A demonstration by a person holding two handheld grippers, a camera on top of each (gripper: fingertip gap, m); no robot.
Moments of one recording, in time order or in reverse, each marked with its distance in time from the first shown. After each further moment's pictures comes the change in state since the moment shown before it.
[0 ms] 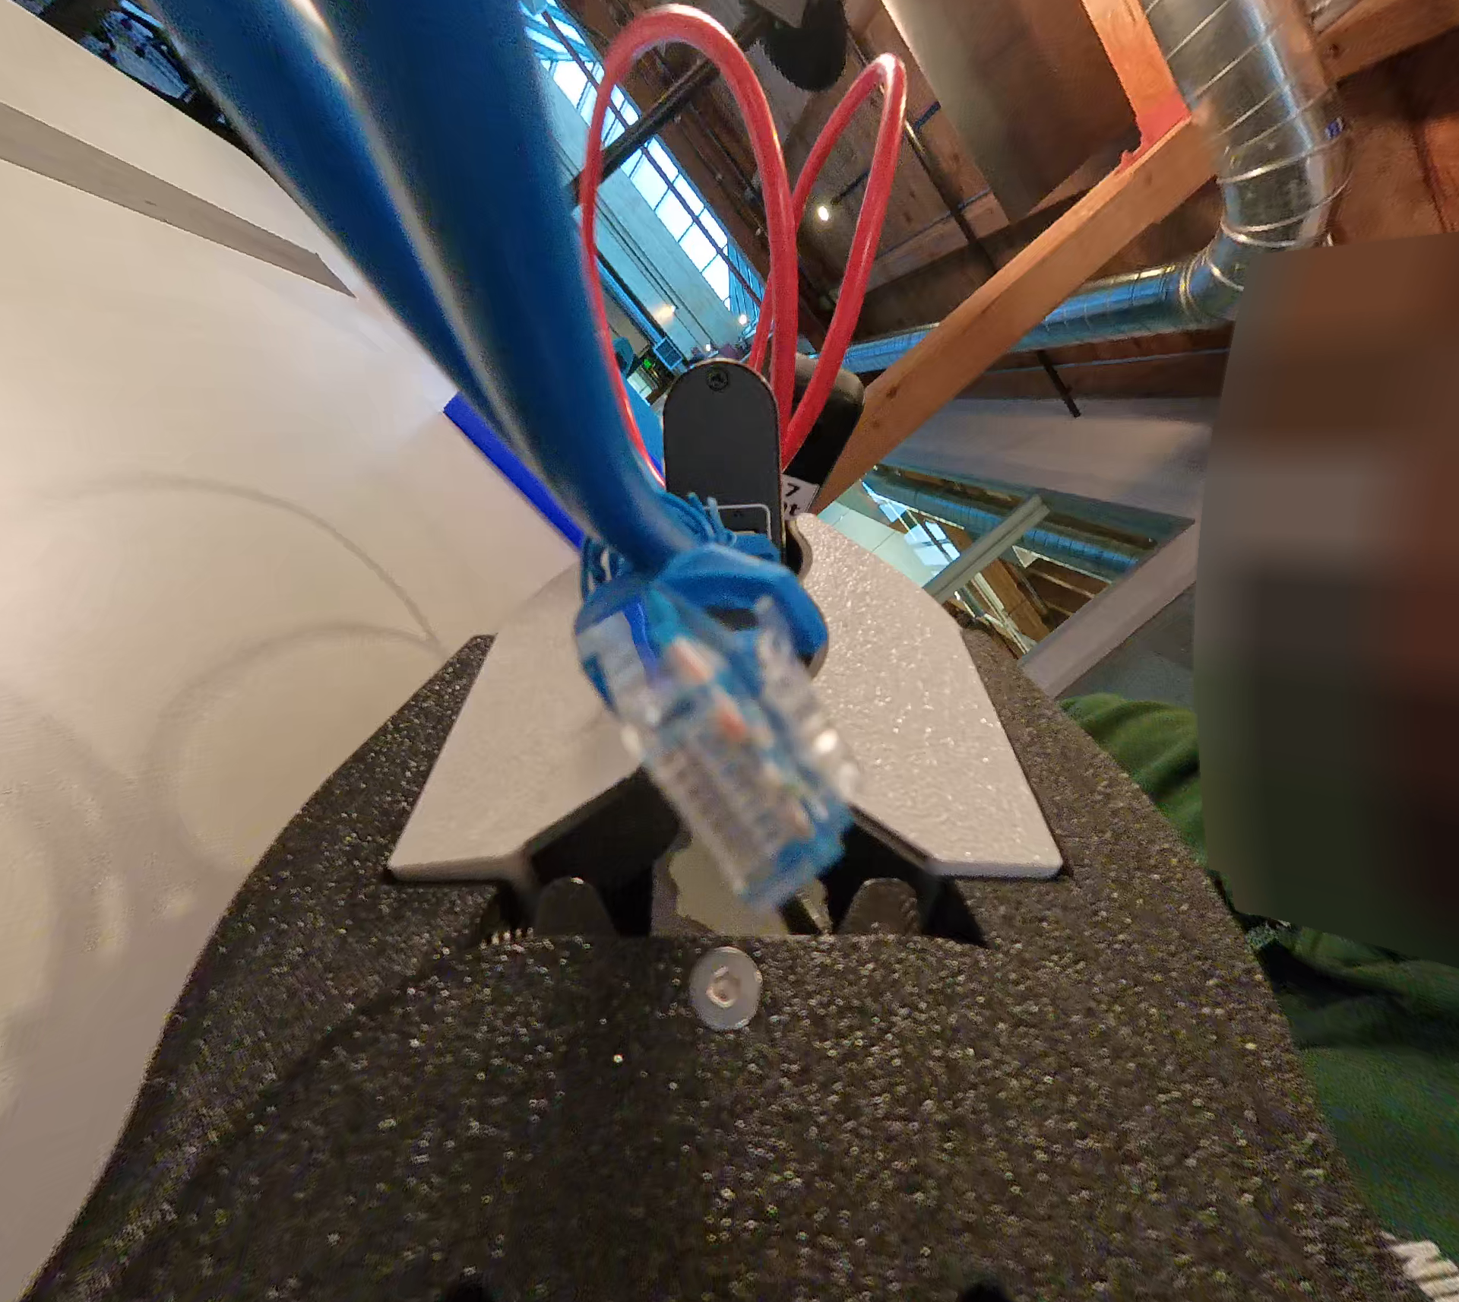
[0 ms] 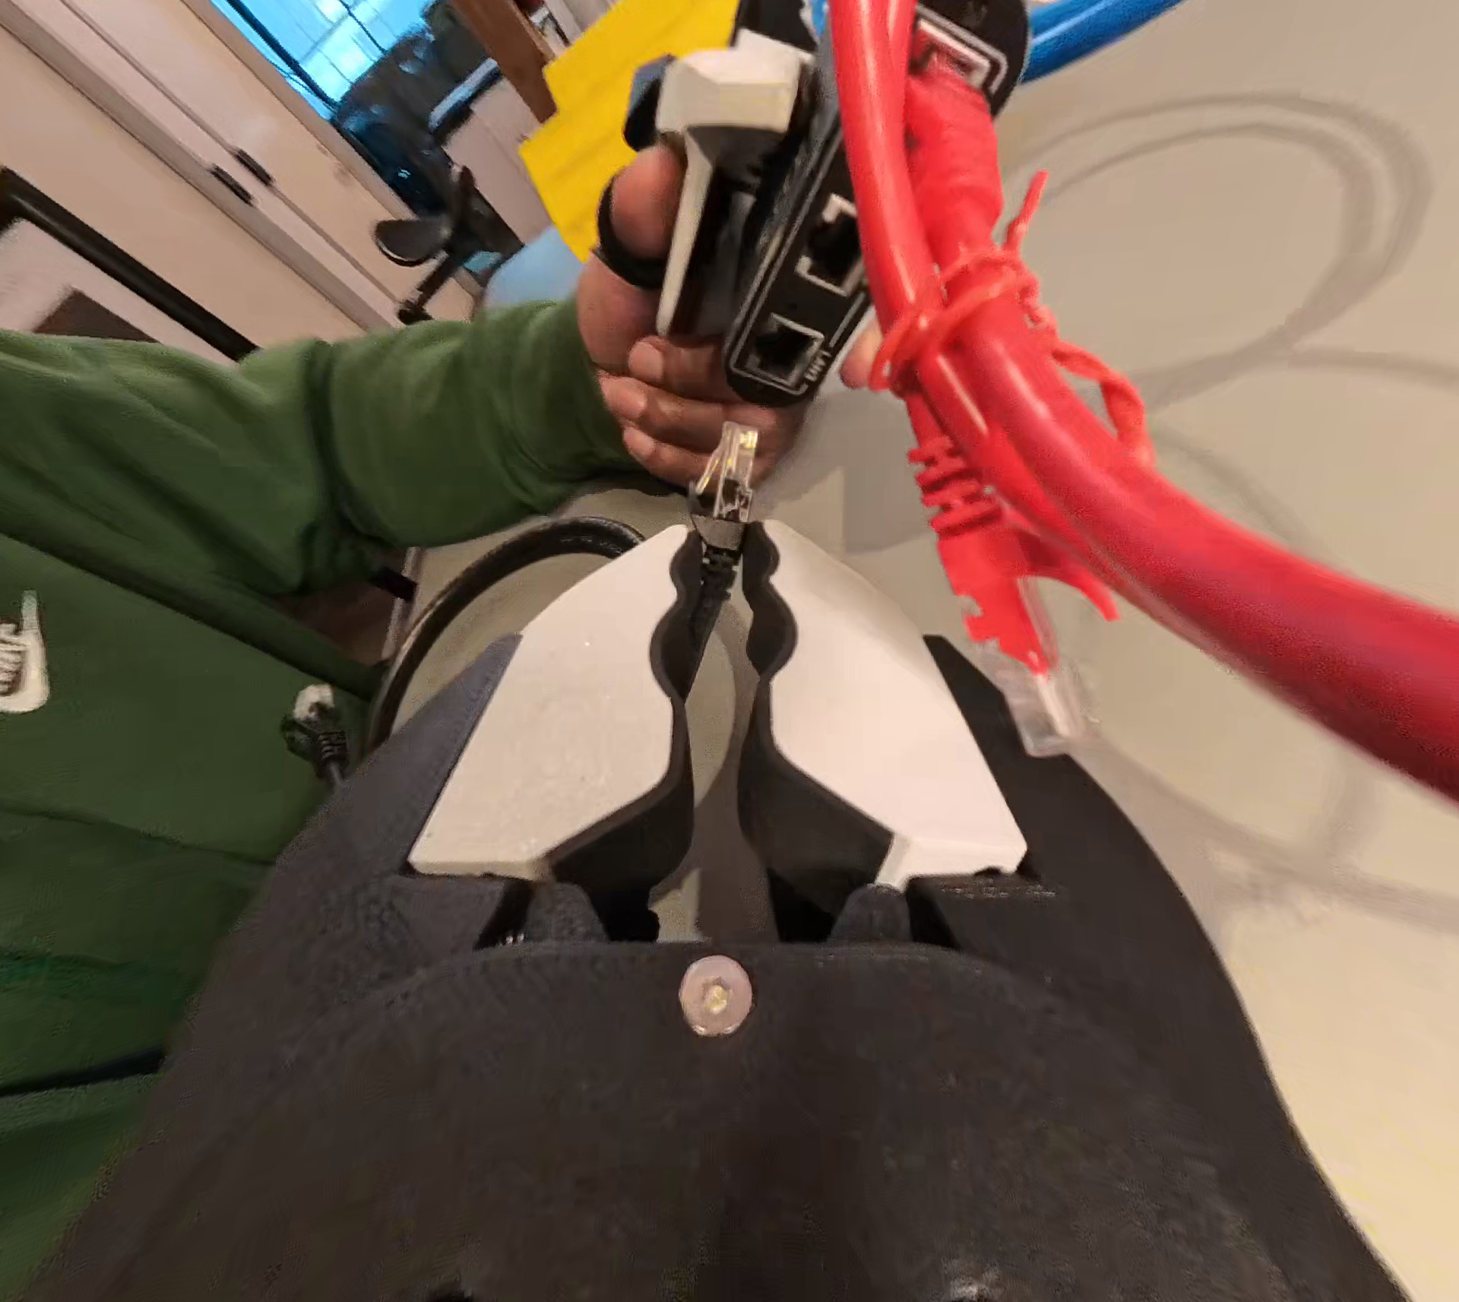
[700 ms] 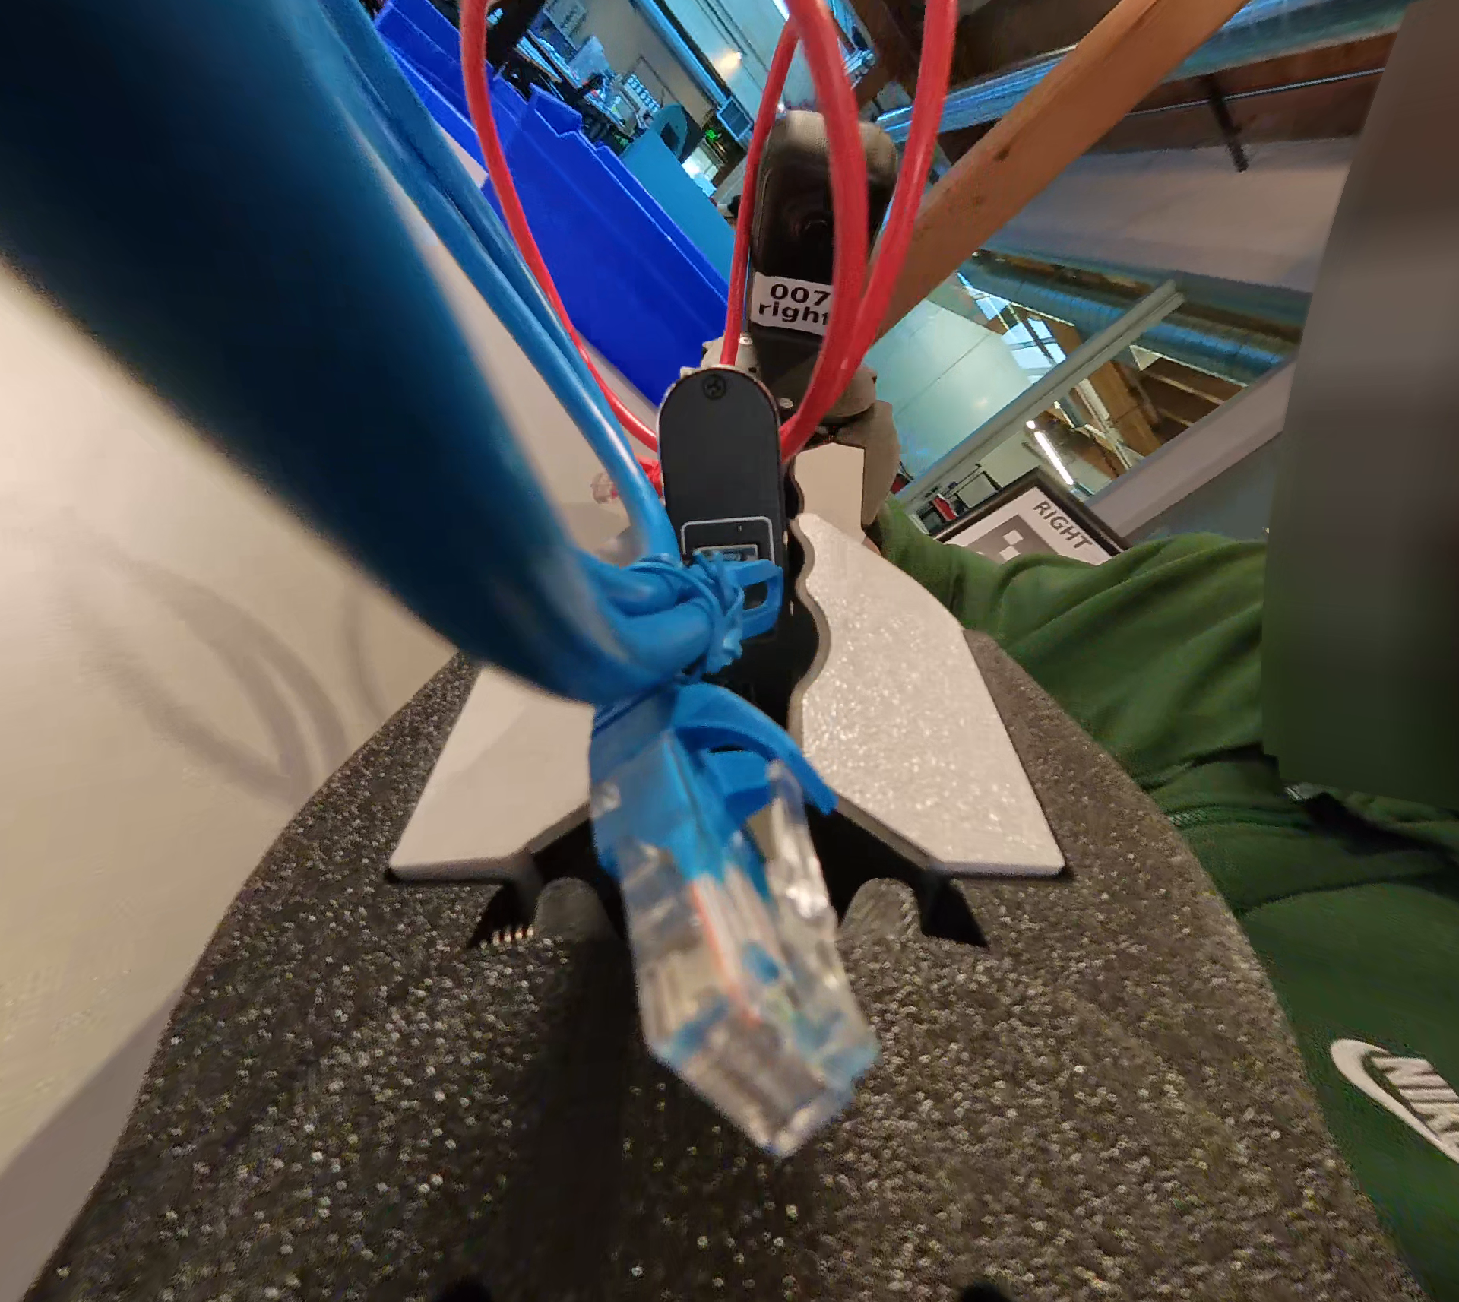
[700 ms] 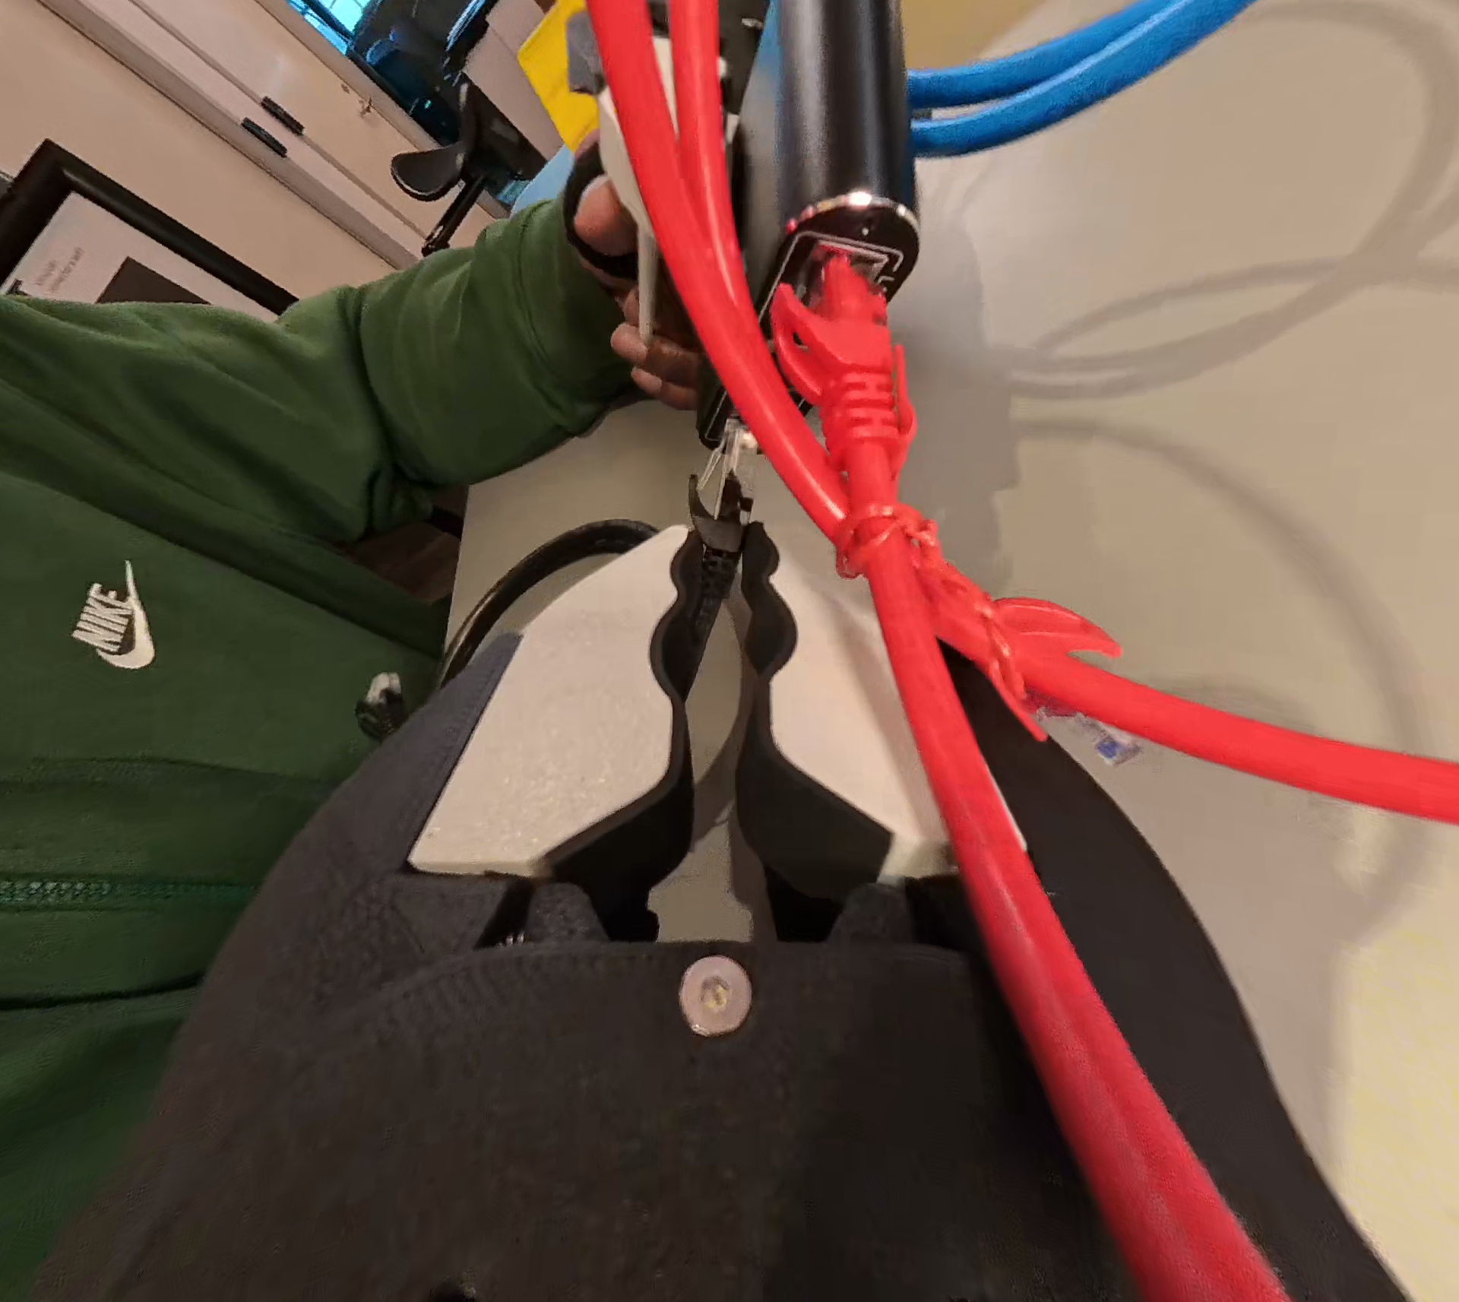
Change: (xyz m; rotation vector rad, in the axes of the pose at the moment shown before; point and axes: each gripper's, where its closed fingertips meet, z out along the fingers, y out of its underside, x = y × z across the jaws) left arm -0.007 0.041 0.008 -0.298 -0.094 0.076; right arm 0.002 0.019 -0.016 -0.118 -0.048 0.100
